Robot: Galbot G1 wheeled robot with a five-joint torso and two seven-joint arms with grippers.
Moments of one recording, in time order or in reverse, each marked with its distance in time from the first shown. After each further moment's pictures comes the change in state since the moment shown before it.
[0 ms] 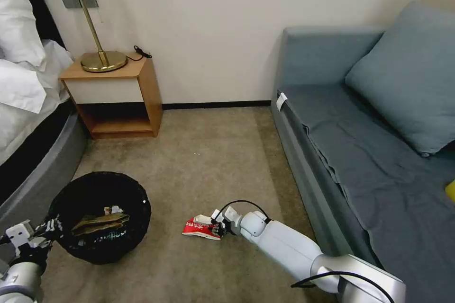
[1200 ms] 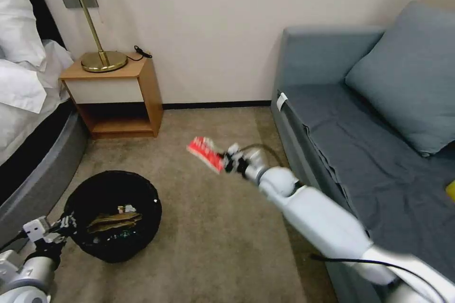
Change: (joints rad) left arm -0.020 0.009 0.114 -0.022 -0.028 0.029 -0.017; right arm 0.054 -0.386 0.296 0.871 0.351 -0.101 0.250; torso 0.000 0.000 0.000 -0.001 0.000
